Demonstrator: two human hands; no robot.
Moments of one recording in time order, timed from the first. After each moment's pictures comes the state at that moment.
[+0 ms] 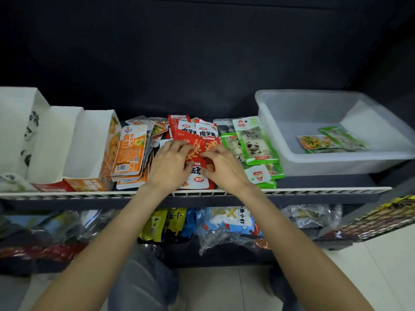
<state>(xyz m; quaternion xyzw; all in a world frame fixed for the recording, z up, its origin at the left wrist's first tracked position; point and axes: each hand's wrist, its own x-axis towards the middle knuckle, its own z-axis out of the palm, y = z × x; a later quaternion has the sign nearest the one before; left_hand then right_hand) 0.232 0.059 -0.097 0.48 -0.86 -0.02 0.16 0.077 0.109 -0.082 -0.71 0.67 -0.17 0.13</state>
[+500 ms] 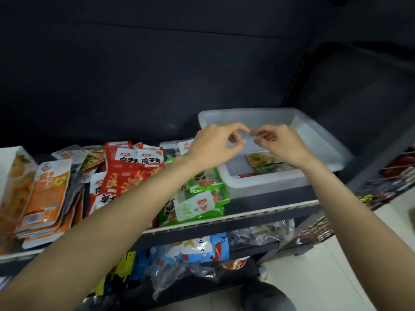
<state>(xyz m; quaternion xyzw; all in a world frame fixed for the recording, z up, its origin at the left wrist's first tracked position) 0.023 0.050 -0.006 0.25 -0.90 -0.21 0.30 -0.155 0.125 0.003 -0.58 0.76 -0.28 0.10</state>
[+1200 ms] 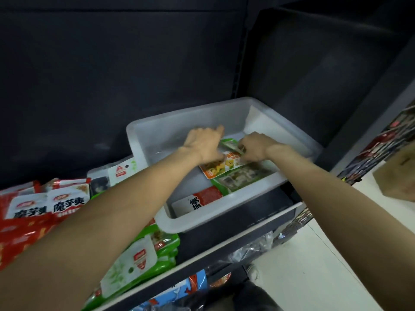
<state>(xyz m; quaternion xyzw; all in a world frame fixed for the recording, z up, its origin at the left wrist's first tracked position) -0.153 -0.013 -0.062 0.23 -0.97 0.01 0.04 -0.276 0.085 -0.049 -0.51 0.84 0.09 0.13</state>
